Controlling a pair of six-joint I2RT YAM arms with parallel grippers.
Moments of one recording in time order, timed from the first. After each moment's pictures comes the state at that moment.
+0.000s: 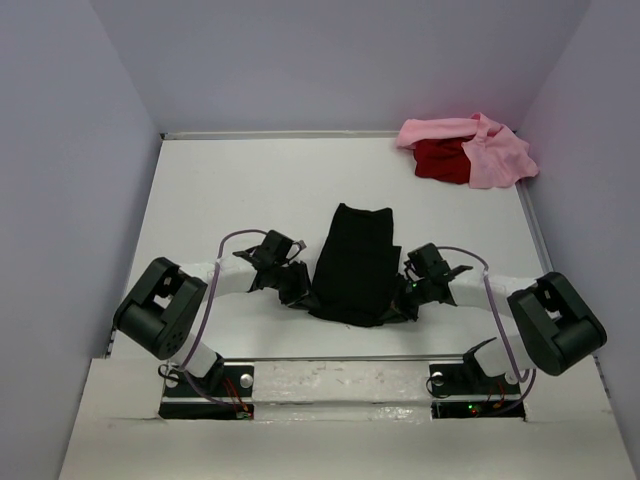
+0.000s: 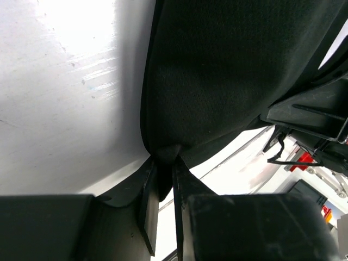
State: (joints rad) left arm -0.59 1.52 0.63 -0.18 0.53 -0.80; right arm 0.48 1.41 0.46 -0.19 -0.60 1.01
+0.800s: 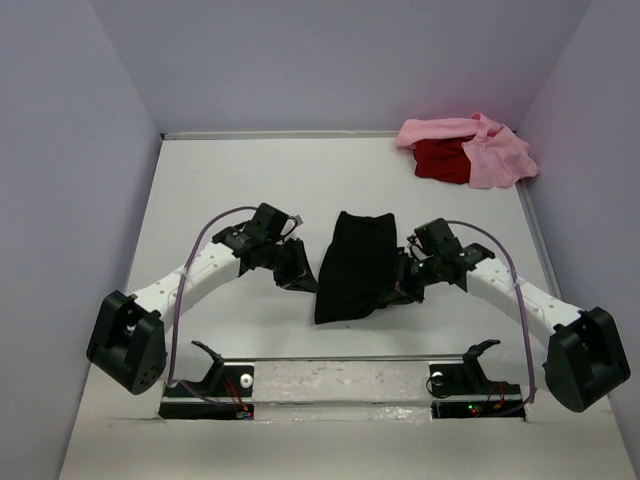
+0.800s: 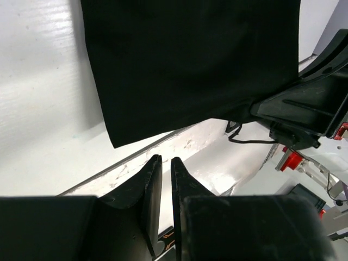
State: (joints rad) left arm -0.59 1.31 0.88 -0.62 0.50 -0.80; right arm 0.48 1.19 0.72 -0.61 -0.58 0.93
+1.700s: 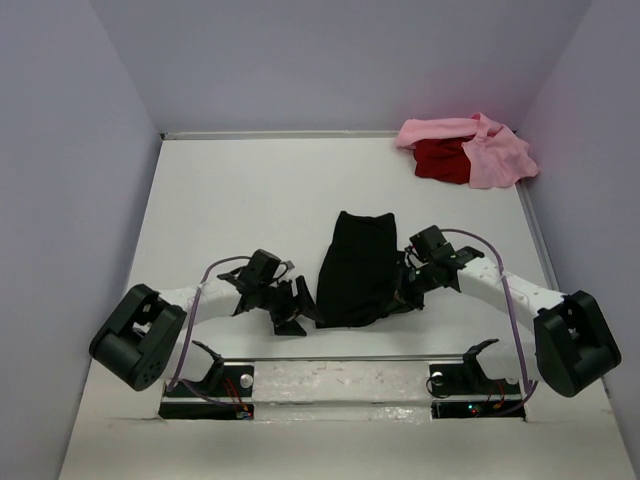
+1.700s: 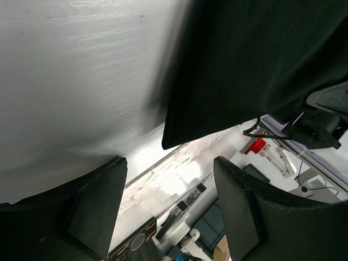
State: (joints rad) left arm -0.59 1.35 0.44 -0.18 0.64 -0.98; right arm 0.48 1.28 0.67 -0.59 -0.57 0.89
